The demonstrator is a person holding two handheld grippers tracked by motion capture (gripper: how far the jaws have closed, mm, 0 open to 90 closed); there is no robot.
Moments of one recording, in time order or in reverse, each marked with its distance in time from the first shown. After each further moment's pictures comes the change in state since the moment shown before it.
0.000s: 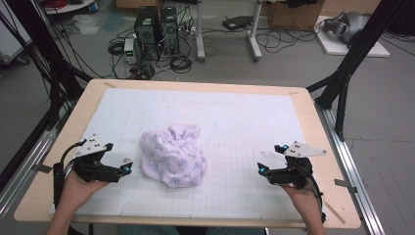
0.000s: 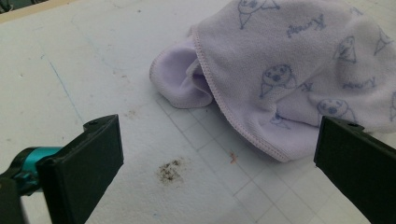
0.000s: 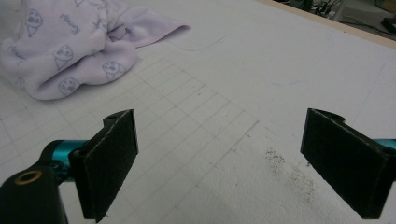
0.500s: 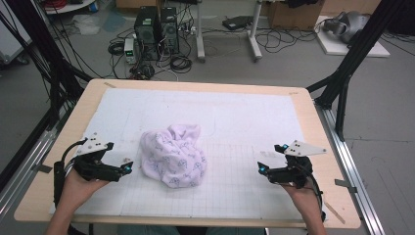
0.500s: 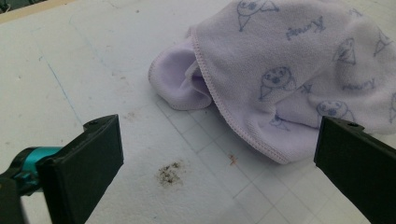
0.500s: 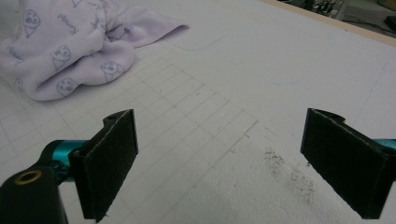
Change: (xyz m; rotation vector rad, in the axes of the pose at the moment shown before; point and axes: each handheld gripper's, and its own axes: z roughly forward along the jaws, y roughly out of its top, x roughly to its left) left arm 0.000 0.004 0.000 0.010 -0.006 0.011; right arm -0.003 0.000 0.002 0.001 0.009 0.009
